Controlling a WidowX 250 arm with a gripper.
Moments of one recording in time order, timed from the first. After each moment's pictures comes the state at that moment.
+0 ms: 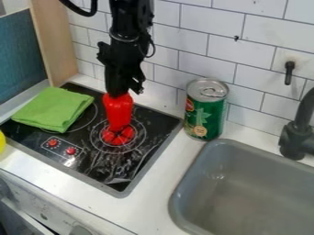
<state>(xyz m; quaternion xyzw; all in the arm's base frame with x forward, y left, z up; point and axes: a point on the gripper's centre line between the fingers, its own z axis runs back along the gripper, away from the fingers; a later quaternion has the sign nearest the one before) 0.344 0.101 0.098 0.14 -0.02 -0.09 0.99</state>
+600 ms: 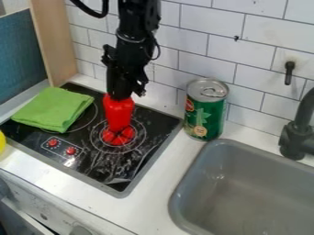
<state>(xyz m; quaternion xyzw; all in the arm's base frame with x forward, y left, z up) 0.343 0.095 0.092 0.12 0.03 -0.11 0.99</state>
